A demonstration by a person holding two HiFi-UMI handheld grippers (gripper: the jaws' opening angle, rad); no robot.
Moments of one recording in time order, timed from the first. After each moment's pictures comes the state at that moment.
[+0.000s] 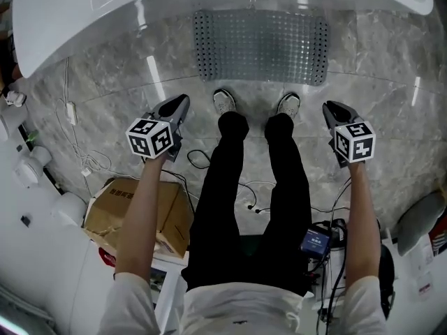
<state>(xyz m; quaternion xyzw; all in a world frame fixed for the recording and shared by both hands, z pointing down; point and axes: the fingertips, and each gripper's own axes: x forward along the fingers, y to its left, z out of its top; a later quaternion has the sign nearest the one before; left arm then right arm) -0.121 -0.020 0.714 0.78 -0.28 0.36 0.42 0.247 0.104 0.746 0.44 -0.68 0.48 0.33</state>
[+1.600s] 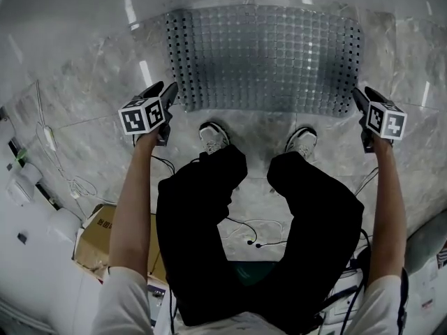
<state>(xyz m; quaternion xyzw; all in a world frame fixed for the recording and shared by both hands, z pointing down) -0.172 -0.095 1.066 0.70 -0.37 0.44 0.42 0.372 0.062 1.076 0.53 -0.58 0.51 0.35</state>
